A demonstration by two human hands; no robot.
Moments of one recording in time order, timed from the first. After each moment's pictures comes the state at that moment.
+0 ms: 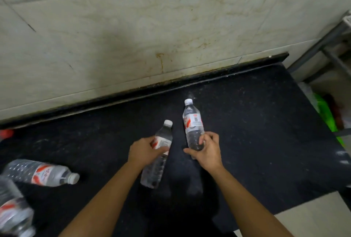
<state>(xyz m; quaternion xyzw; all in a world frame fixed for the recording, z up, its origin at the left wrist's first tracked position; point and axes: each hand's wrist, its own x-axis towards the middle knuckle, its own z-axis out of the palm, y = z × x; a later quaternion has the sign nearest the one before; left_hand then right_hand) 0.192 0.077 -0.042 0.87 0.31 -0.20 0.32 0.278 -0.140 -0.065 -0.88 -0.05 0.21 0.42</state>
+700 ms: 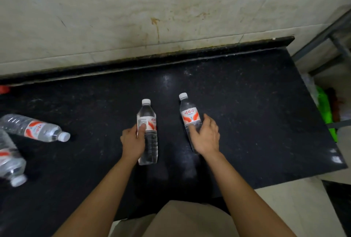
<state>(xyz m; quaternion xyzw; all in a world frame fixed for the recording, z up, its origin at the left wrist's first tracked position) 0.128 0.011 -0.080 0.74 0.50 -0.03 0.45 0.263 -0.181 -0.049 -0.93 -0.05 0.24 0.27</state>
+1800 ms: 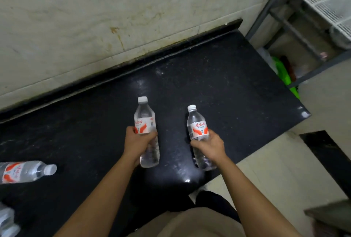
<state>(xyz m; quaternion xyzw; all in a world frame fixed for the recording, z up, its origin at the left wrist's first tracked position) 0.156 -0.008 -0.031 0.65 0.46 -0.09 0.60 0.211 -0.246 -0.045 -0.87 0.15 0.27 0.38</state>
